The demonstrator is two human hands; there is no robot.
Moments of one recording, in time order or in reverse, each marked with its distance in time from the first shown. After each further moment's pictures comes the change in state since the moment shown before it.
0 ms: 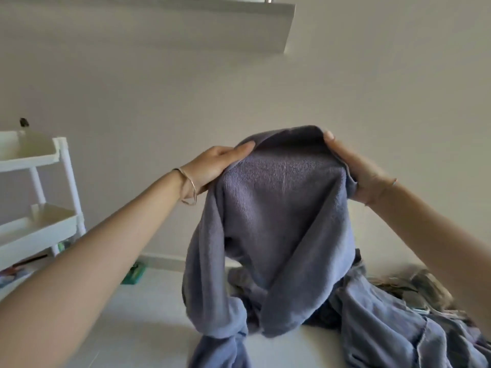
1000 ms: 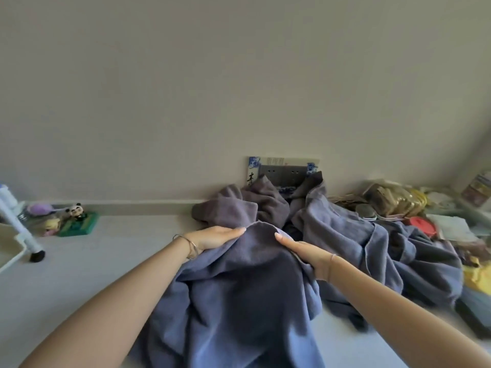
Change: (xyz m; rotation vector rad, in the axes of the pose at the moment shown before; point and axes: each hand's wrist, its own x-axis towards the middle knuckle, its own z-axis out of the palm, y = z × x) left_hand -0.033 -0.268 0.151 0.049 -0.526 -0.646; right_hand -0.132 0.278 -0.024 0.177 0.225 0.900
